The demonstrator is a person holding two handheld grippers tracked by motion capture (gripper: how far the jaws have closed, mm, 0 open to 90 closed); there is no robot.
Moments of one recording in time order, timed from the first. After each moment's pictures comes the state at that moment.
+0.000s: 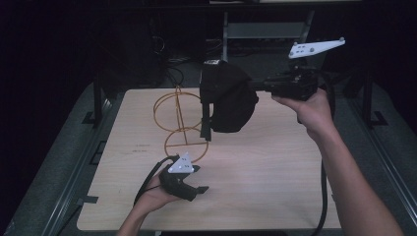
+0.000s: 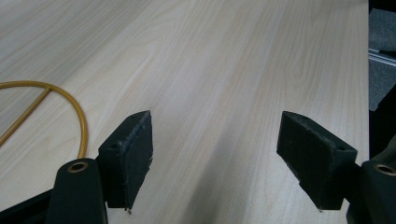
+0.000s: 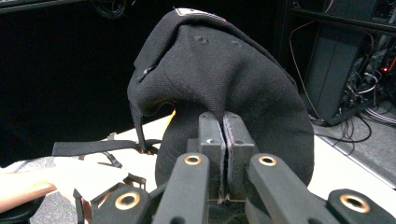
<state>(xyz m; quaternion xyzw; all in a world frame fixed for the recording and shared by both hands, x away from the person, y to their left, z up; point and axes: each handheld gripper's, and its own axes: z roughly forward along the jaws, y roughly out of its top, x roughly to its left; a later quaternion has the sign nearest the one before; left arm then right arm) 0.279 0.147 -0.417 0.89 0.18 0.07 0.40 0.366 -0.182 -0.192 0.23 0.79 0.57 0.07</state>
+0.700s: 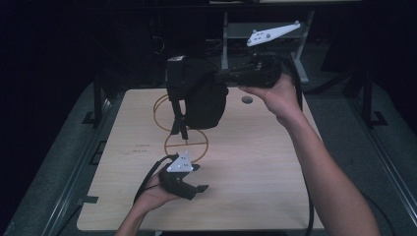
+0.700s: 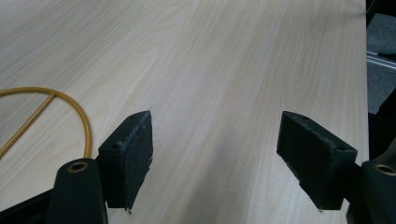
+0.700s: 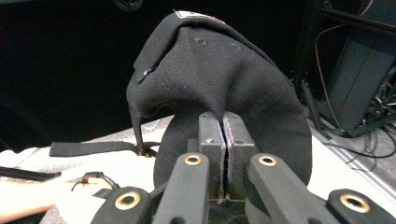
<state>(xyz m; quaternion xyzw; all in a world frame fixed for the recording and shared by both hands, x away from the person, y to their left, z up) 0.281 0.148 -0.414 0.89 0.18 0.07 0.41 0.388 -0.112 -0.174 0.19 0.81 0.56 0.06</state>
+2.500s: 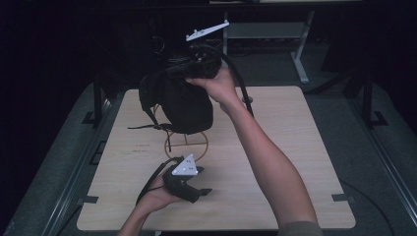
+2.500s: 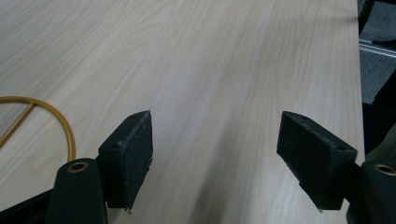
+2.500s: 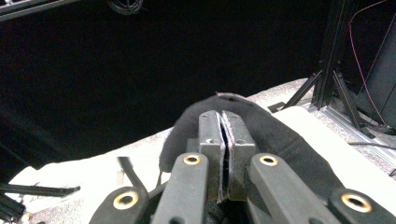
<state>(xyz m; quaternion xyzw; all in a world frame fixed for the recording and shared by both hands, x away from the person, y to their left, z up) 0.277 0.137 -0.418 0.90 0.15 0.07 0.40 0.455 0.003 -0.201 0.21 0.81 0.55 0.00</state>
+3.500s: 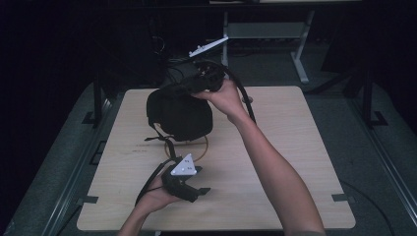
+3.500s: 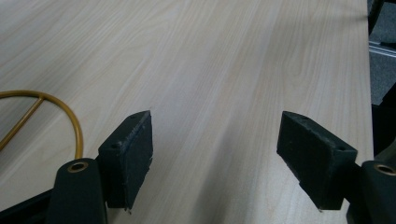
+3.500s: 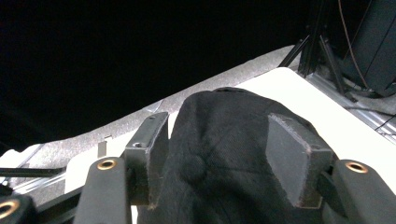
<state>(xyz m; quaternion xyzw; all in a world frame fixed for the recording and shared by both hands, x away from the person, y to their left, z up) 0.278 0.142 -0.420 0.90 0.16 0.08 0.40 0.453 -0.008 -0.234 0.24 0.83 0.50 0.01</state>
